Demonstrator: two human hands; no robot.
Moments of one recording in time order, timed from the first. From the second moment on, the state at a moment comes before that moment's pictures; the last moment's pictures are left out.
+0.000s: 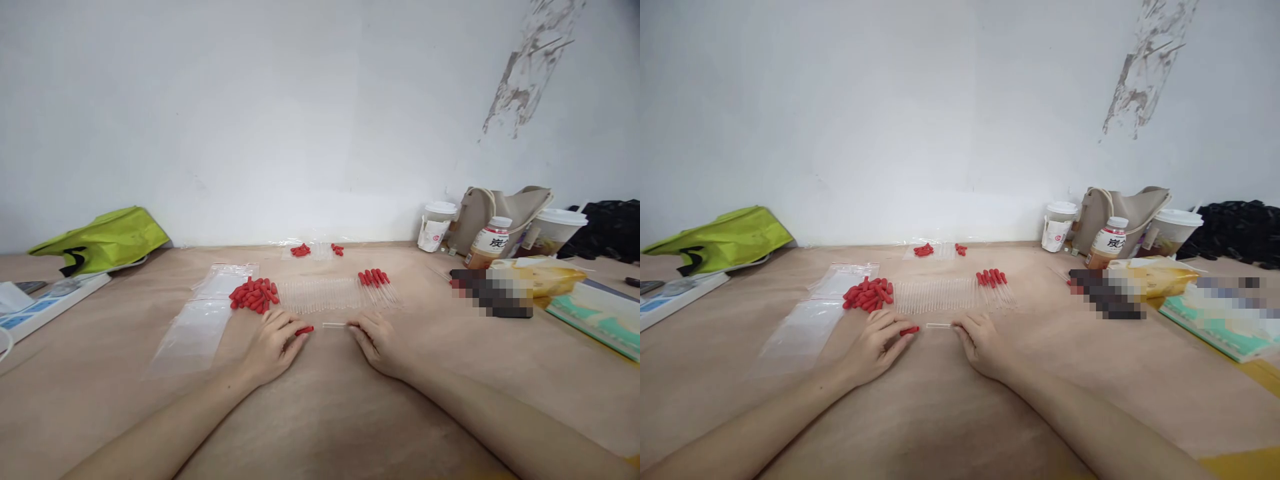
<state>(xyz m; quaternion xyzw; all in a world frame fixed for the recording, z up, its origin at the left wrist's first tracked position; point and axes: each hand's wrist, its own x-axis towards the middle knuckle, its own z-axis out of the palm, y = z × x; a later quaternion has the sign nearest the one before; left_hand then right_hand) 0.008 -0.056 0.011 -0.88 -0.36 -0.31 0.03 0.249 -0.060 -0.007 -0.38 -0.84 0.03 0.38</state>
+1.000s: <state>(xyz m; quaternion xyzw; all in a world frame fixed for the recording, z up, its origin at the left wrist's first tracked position) 0.015 -0.060 0.007 -0.90 -0.31 -0.29 -0.05 0.240 -0.063 0.003 -0.38 -0.88 0.00 0.27</state>
